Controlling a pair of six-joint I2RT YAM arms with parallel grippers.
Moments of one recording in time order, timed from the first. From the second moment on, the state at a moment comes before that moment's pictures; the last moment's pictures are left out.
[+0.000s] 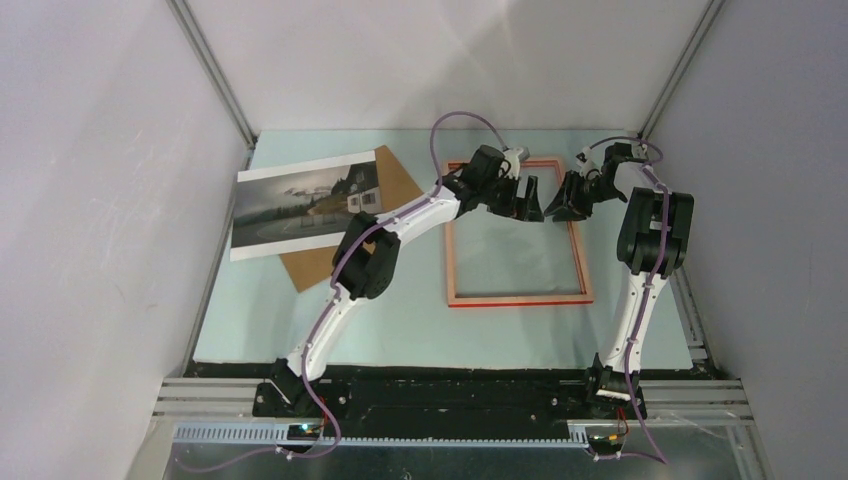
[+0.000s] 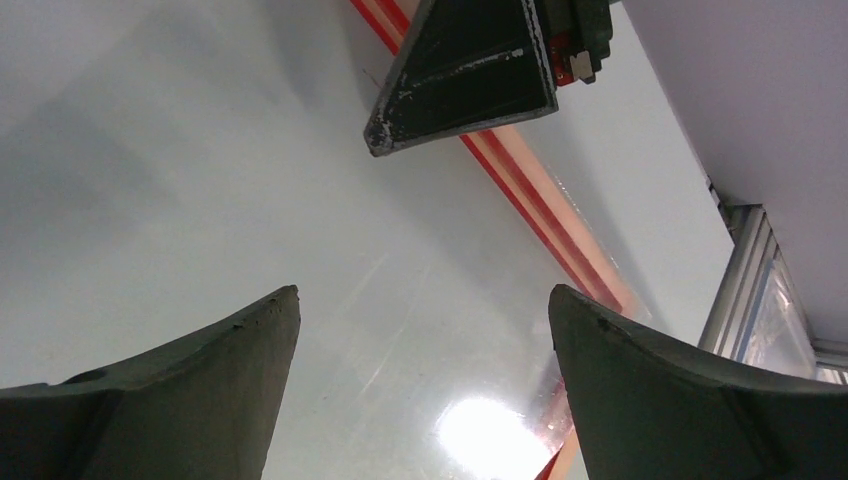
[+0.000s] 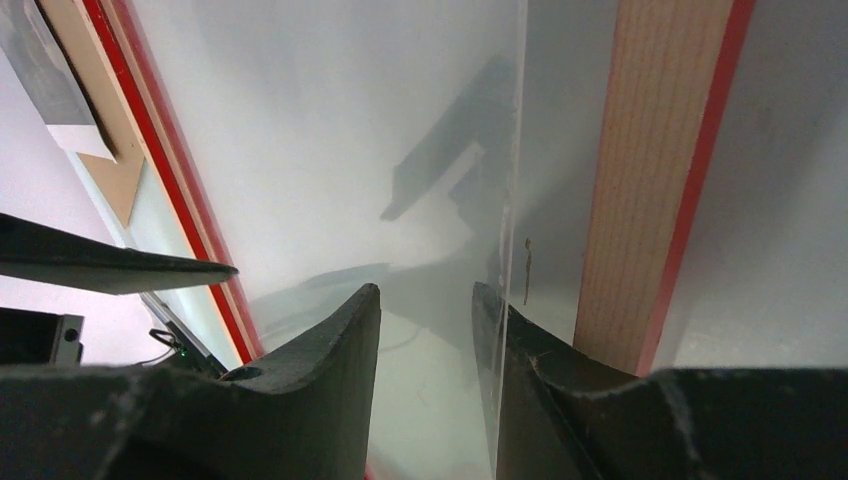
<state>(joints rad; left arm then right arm) -0.74 2.49 2.17 -0.26 0.45 -0.43 -0.17 2.28 1.75 -0.77 -0.72 0.06</state>
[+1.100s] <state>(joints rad) -0.78 2.57 2.17 -0.22 0.48 -0.54 -0.17 2.28 1.75 -0.77 -0.72 0.05</state>
